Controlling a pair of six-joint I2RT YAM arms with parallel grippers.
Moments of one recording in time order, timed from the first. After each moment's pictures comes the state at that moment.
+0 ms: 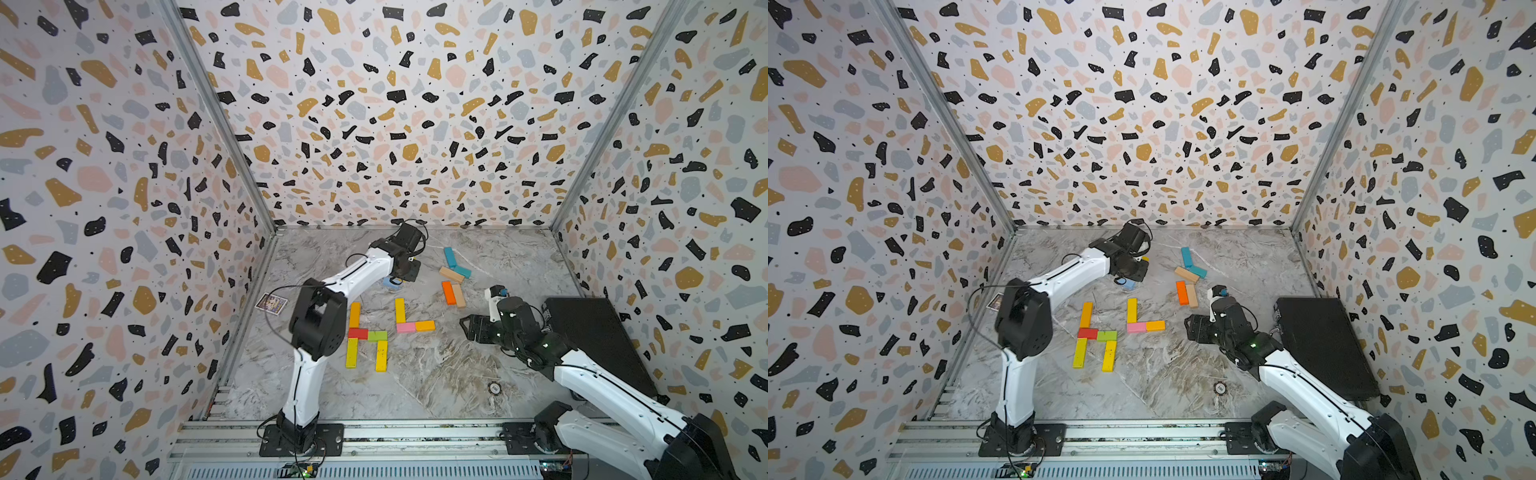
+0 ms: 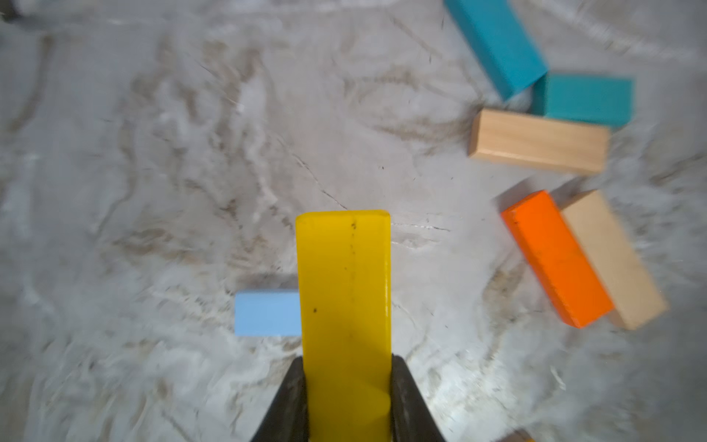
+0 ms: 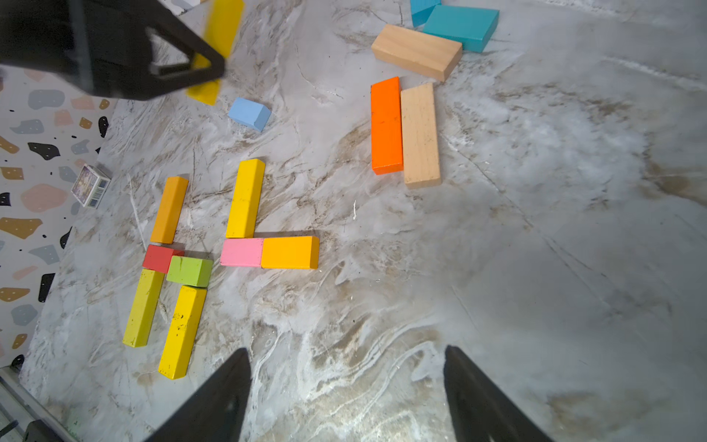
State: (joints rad) left arm -0.59 1.99 1.72 -0.72 -0.11 -0.19; right arm 0.57 0.97 0.59 -0.32 -0.03 0.57
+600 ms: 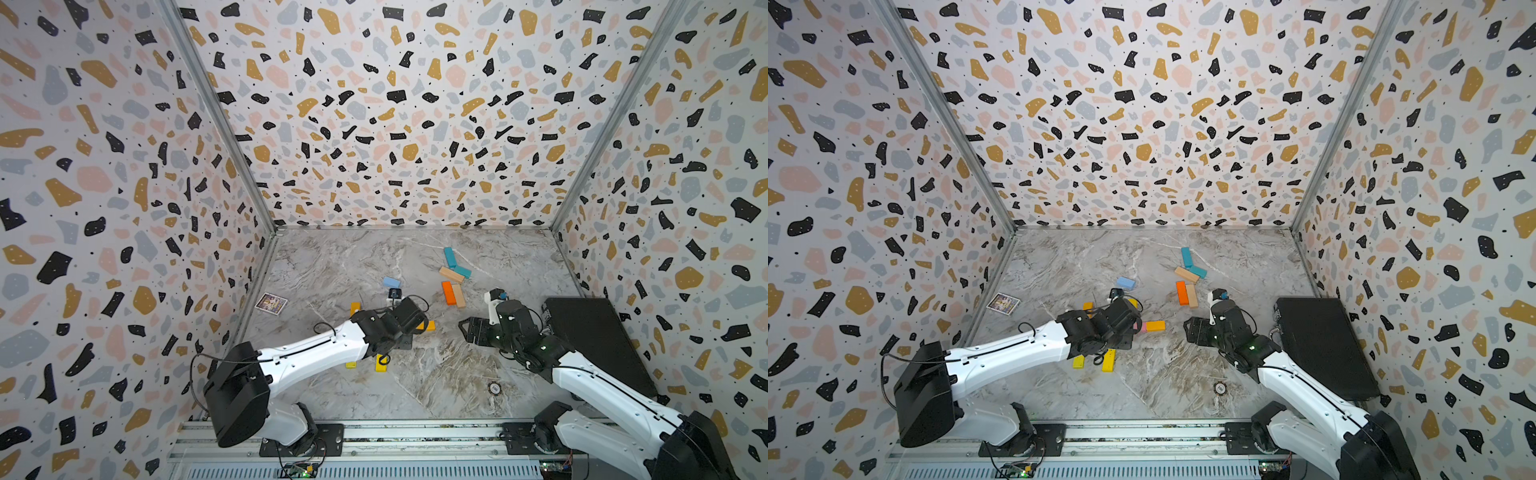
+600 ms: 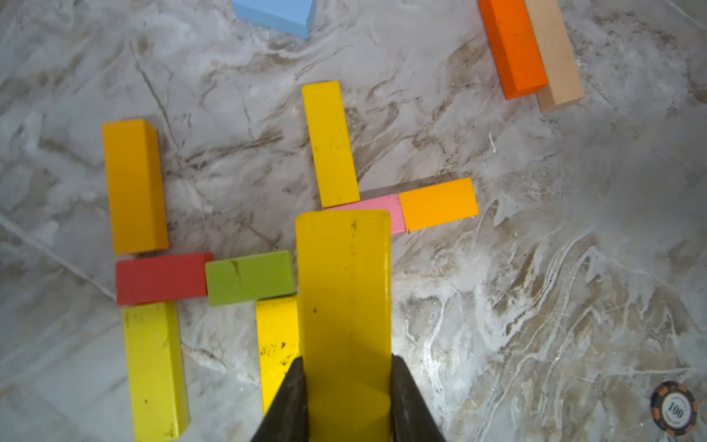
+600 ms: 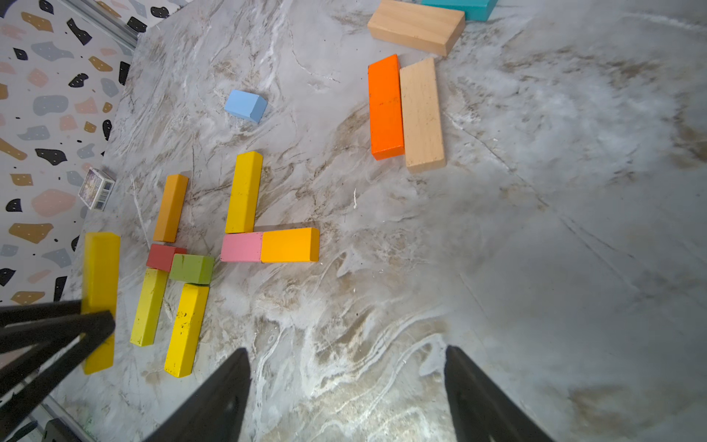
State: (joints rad) left arm -0.97 1.42 1.00 -0.70 -0.32 -0.82; right arm 0.57 0.98 0.55 -0.28 -0.06 0.62
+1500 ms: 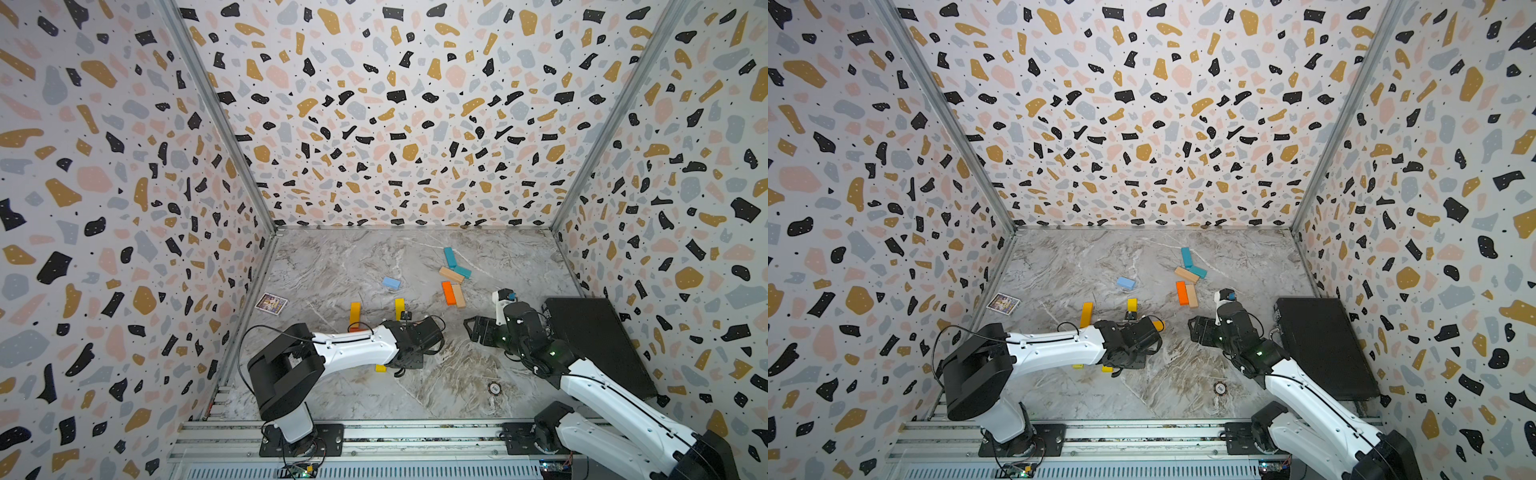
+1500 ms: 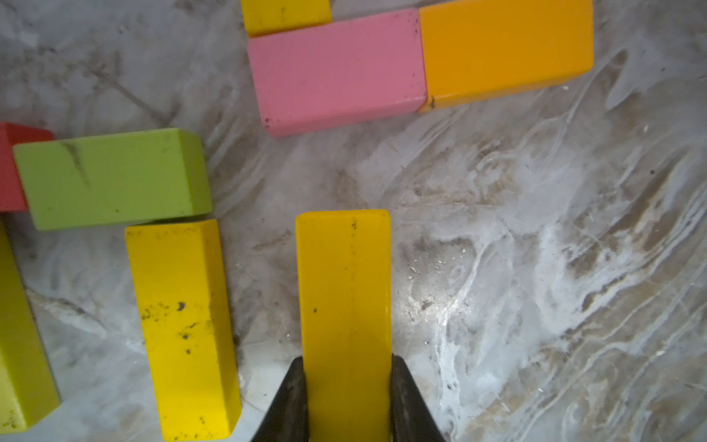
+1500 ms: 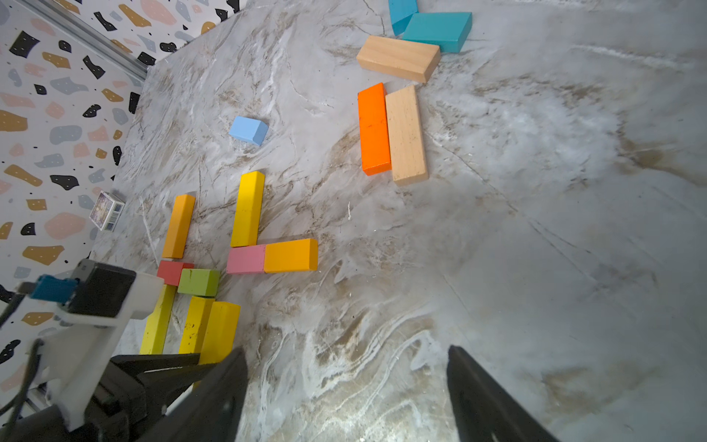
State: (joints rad) left arm -1.03 1.67 1.01 -0.69 -0.21 -0.94; right arm 0.55 0.89 0.54 -0.33 -0.02 0.63
